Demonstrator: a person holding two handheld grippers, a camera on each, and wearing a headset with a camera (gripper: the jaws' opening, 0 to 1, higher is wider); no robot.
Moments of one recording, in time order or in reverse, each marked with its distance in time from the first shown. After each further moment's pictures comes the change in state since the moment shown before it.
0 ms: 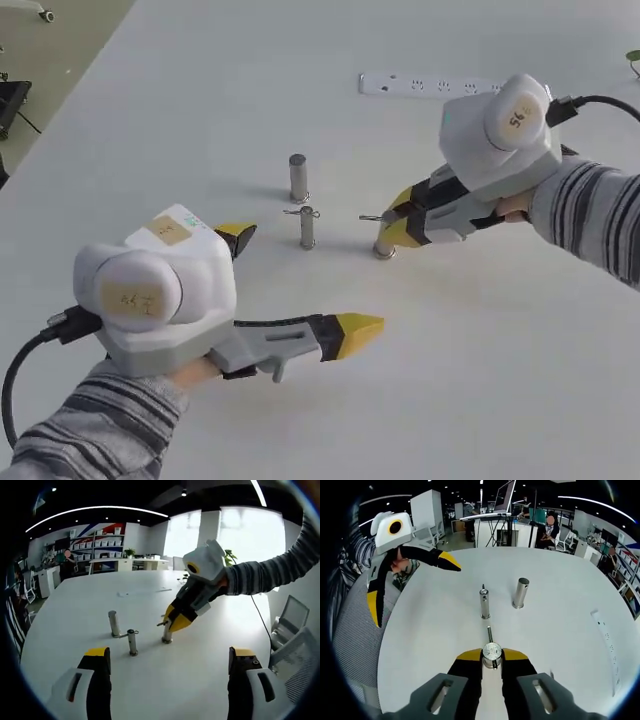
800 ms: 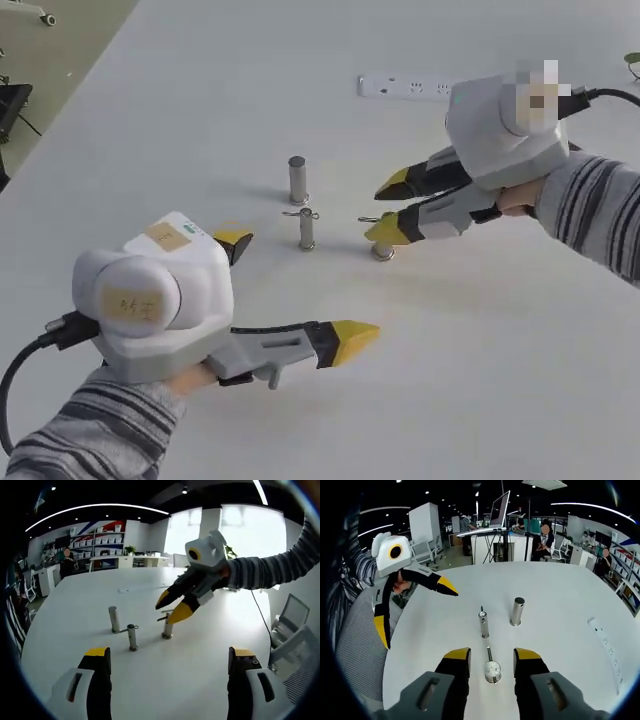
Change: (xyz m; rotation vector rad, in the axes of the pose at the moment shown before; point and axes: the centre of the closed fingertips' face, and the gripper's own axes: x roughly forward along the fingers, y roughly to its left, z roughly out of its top) left arm -0.003 0.000 -0.008 0.000 0.026 0.002; right arm -0.008 -0.005 0.034 0.074 -0.153 -0.021
